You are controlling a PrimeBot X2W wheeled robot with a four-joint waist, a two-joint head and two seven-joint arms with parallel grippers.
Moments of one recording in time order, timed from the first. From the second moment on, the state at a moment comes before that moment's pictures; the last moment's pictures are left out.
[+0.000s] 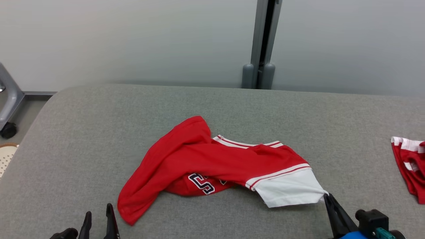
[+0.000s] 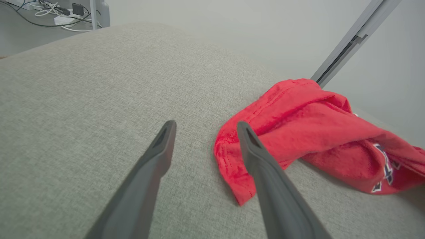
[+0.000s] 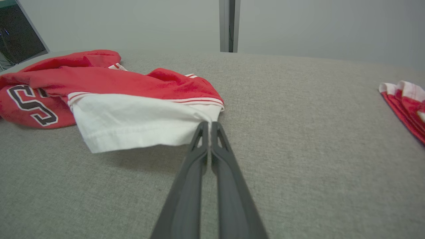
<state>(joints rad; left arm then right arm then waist) -0.02 0.05 0.06 0.58 -0.39 -0.13 -0.26 -0.05 -0.08 0.03 0.49 0.10 0.13 -0.26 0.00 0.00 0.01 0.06</state>
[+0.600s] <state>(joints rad) 0.02 0.05 0.08 0.51 -0.30 -0.12 -0.26 0.03 -0.10 0.02 0.36 0.09 0.13 -0.26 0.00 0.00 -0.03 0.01</state>
